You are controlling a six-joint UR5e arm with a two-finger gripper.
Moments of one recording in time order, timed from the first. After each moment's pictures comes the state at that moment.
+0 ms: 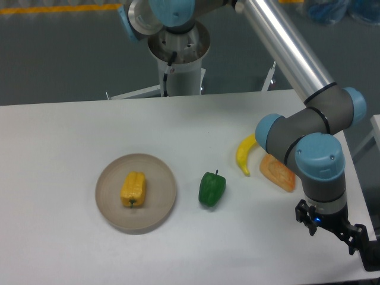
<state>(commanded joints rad) 2.29 -2.32 -1.03 -0.92 1.72 1.24</state>
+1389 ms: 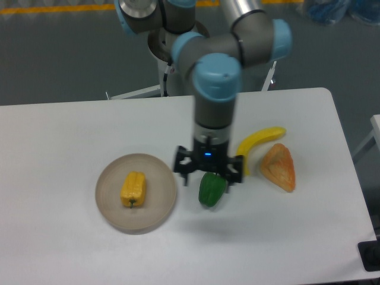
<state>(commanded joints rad) 2.00 -1.86 -1.55 -1.07 1.44 0.37</state>
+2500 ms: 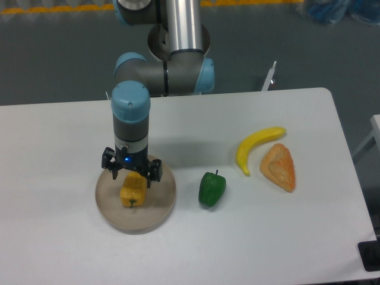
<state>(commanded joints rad) 1.83 -1.91 -1.77 -0.87 1.48 0.30</state>
